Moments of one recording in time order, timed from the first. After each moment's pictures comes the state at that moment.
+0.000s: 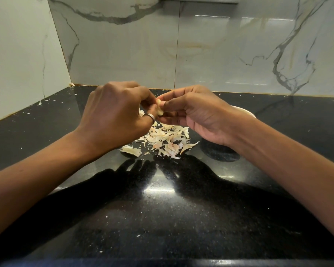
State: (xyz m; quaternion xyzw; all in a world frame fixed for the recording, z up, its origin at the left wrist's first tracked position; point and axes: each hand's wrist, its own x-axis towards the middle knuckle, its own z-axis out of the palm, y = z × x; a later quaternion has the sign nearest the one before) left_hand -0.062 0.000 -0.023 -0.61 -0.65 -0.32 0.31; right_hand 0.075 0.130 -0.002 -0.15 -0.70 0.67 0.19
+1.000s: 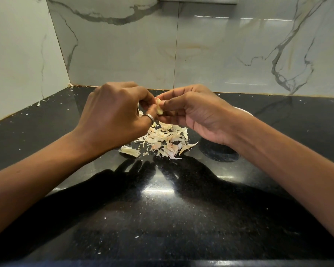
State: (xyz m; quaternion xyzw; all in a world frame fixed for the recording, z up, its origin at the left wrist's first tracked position) left_hand -0.064 0.000 -0.022 -0.62 -0.64 -0.33 0.30; right_hand 0.076 0.132 -0.001 -0.14 -0.69 0.68 0.20
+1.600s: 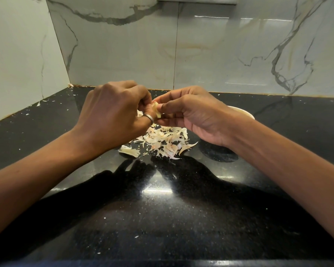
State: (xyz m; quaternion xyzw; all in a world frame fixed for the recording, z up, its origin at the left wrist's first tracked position) left_hand -0.064 0.000 -0.021 -0.61 -0.66 -0.29 0.33; right_hand 0.075 0.129 -0.003 -0.14 -0.70 0.67 0.19
